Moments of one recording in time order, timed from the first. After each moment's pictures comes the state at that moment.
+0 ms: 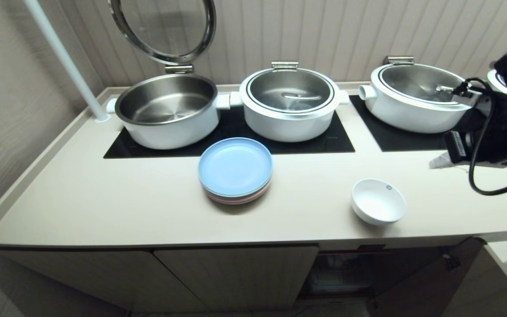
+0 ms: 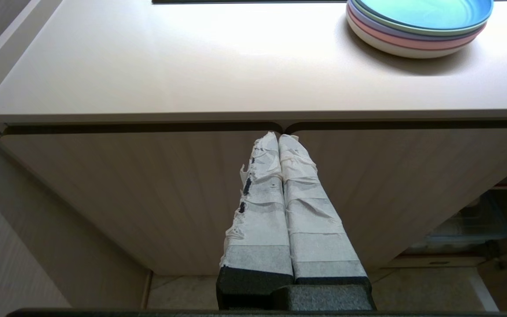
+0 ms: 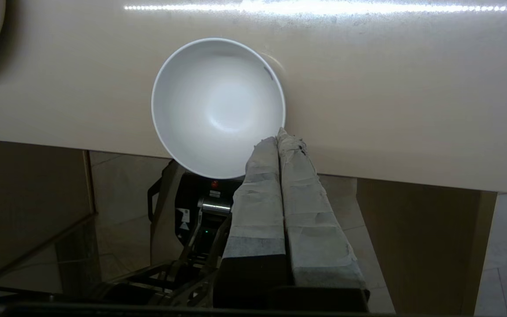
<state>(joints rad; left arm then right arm) 0.00 0.00 0.00 0.00 0.00 -0.02 0.02 1.70 -1.63 0.75 0.16 0.03</state>
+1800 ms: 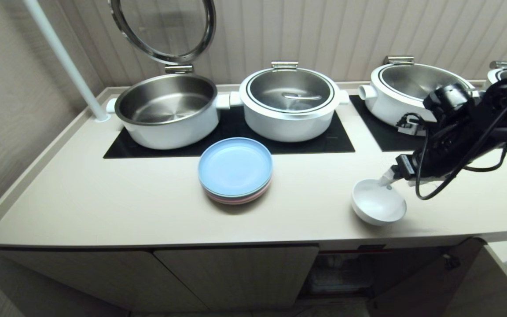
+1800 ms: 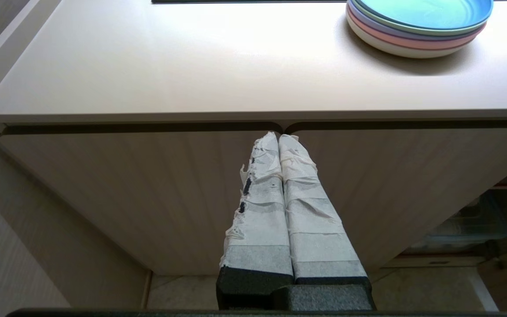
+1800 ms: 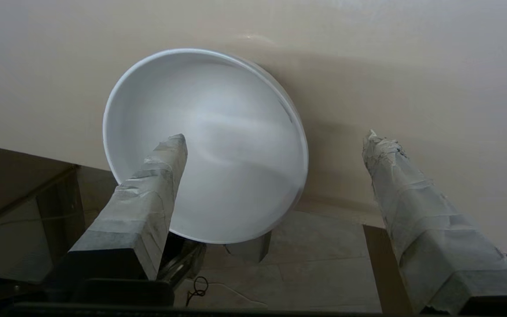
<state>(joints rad) 0.00 0.00 0.00 0.00 0.00 -0.02 0.08 1.96 -1.72 0.76 0.15 -0.04</state>
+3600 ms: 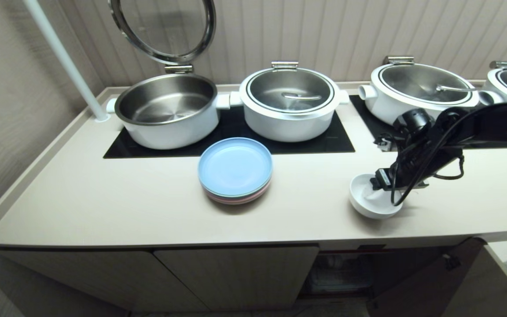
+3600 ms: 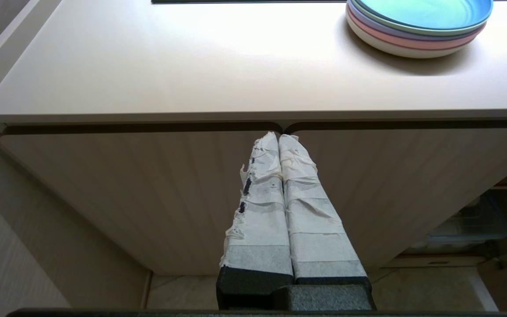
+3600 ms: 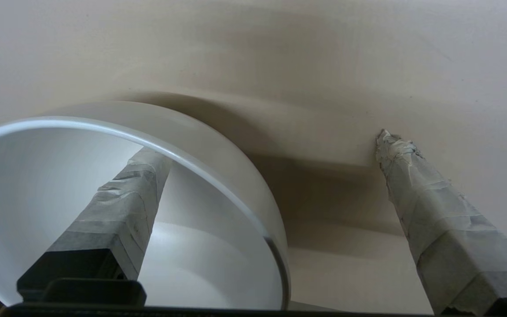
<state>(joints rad) 0.00 0.00 0.00 0.00 0.00 -0.02 0.08 2.16 -1.80 0.69 0.09 -0.07</state>
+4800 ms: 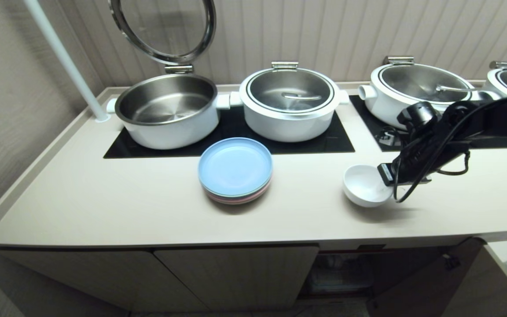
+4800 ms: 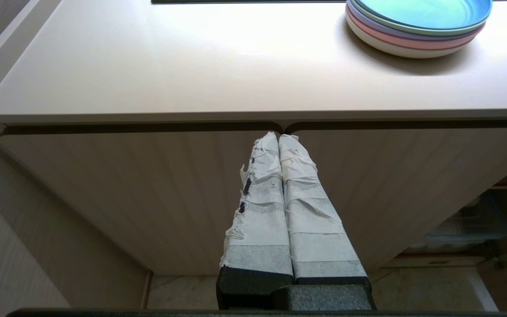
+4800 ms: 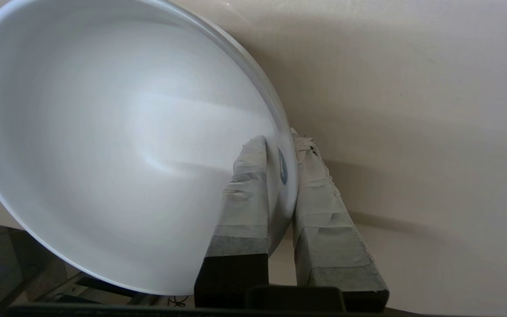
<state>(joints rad) 0.00 0.00 0.00 0.00 -0.01 -0.02 0.08 2.13 -1.80 0.69 0.09 -0.07</state>
